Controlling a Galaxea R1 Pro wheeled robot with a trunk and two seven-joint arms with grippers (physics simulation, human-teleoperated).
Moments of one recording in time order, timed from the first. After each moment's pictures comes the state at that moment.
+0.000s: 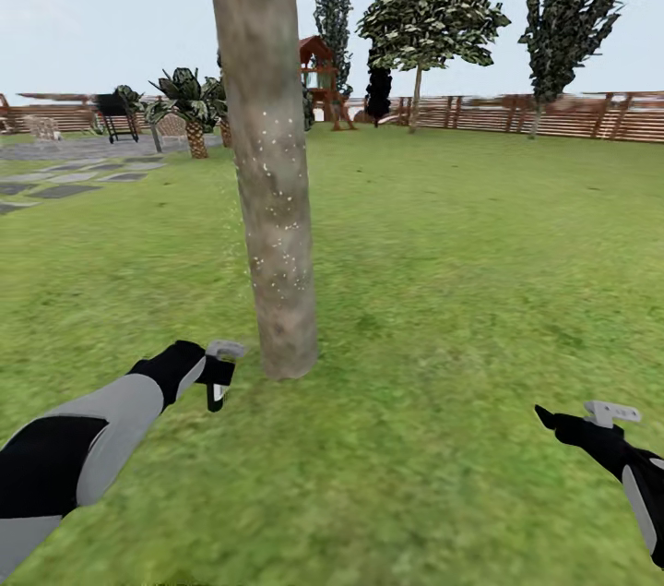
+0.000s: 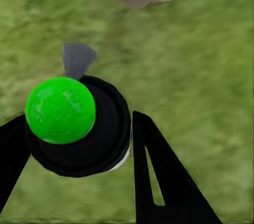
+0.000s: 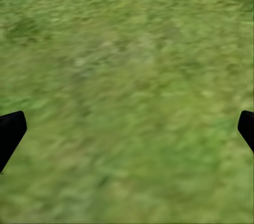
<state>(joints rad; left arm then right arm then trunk) -1.13 0.08 -0.10 -0.10 -0.12 0.47 -0.17 -0.43 -0.31 -0.48 -0.92 0.02 0.27 0.39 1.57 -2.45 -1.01</state>
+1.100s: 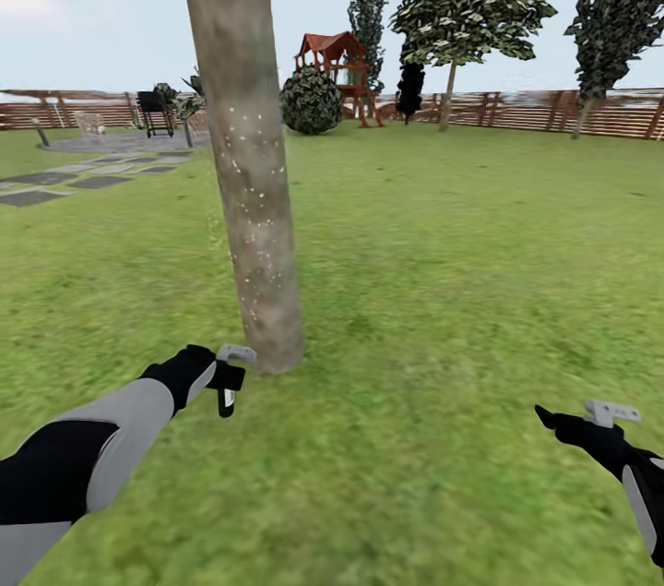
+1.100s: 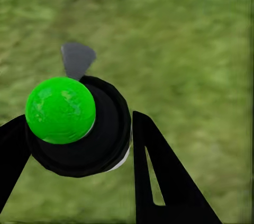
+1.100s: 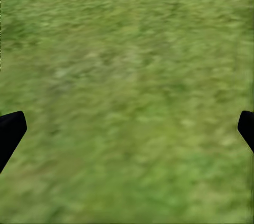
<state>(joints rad) -1.11 0.05 -0.10 -0.10 -0.11 0.47 -0.17 -0.43 -0.31 -0.48 -0.93 0.02 0.27 0.39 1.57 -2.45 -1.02</state>
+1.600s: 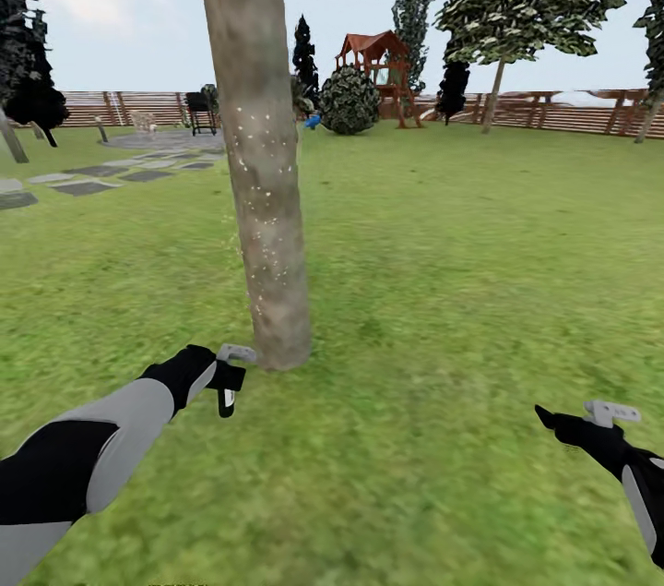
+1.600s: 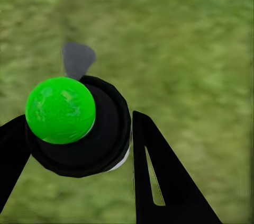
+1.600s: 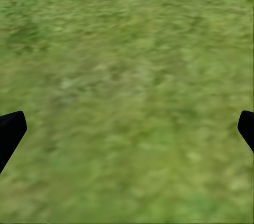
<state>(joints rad) -1.11 0.05 -0.10 -0.10 -0.11 0.47 -0.17 -0.43 -0.31 -0.48 -0.93 0.02 0.27 0.39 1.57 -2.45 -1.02</state>
